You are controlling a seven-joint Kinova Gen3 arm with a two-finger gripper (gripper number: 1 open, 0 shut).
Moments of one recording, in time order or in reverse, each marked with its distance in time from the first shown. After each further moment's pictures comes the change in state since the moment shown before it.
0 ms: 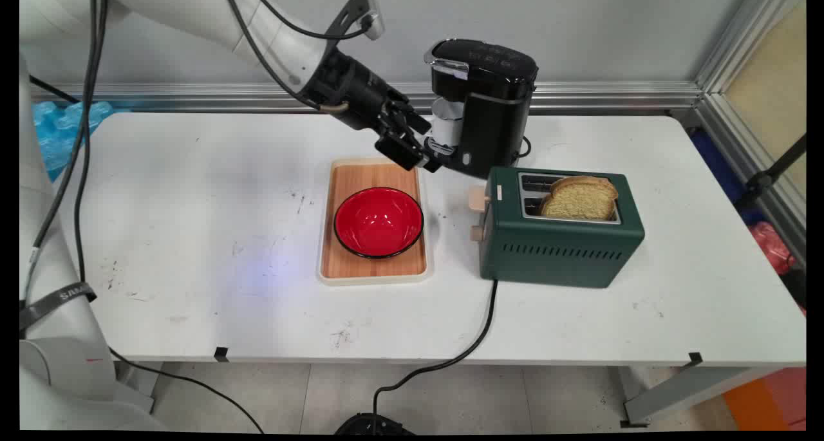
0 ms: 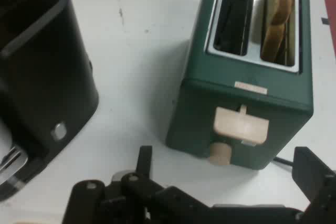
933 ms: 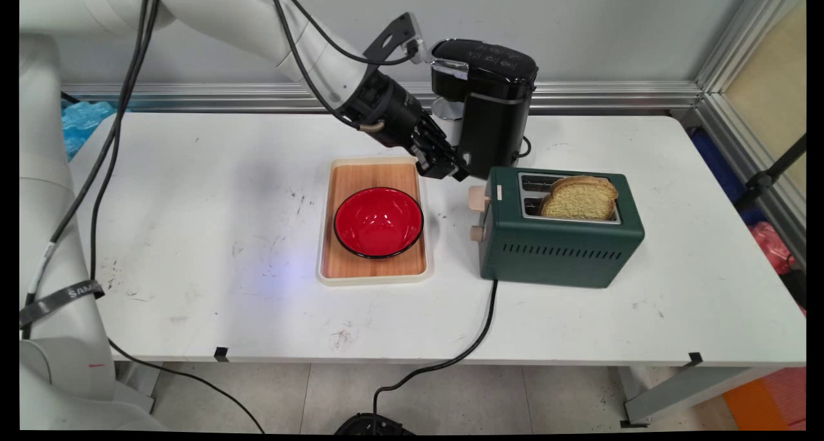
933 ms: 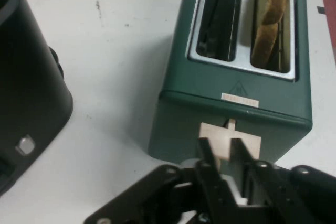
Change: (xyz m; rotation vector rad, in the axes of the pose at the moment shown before) arm 0.018 0.012 0.044 -0.024 -0.052 0.016
